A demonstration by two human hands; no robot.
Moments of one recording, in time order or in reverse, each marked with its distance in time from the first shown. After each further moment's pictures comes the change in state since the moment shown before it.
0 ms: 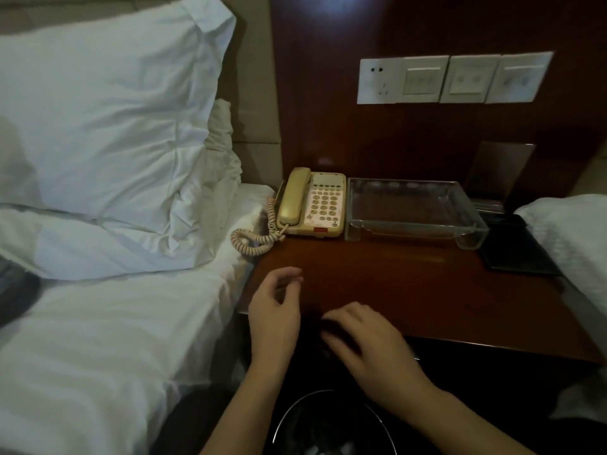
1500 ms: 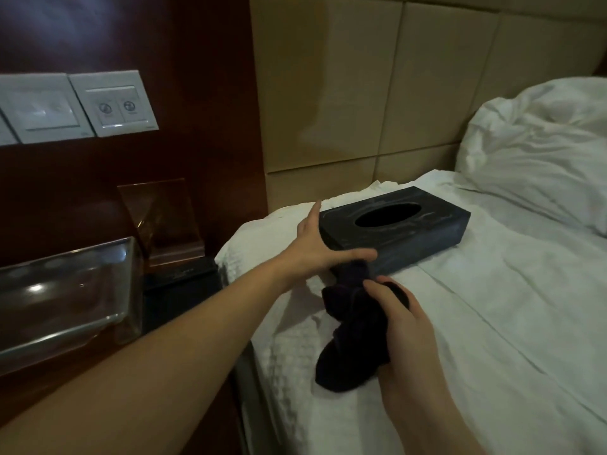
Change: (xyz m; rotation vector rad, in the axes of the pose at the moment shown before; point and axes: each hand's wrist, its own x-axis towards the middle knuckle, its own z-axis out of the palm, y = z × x) left_hand -0.068 0.159 0.558 0.219 -1.184 0.192; right_hand -0.174 0.276 -0.288 1.143 1.278 0.834
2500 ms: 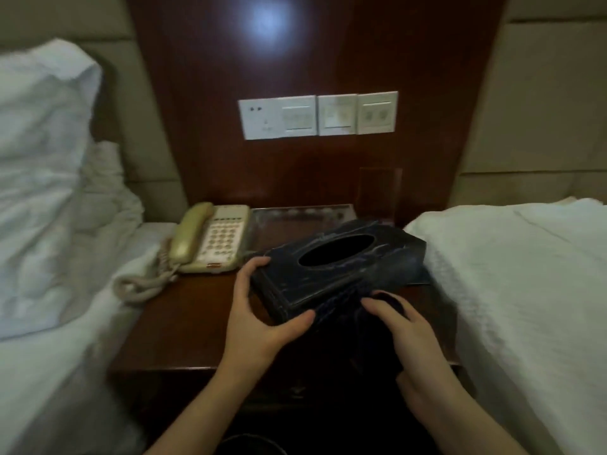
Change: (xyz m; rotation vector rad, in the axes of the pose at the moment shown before) left_hand -0.382 -0.134 -0.149 -0.191 0.847 0.251; right_hand -0.201 0.081 0.122 -0.277 -0.512 0.294
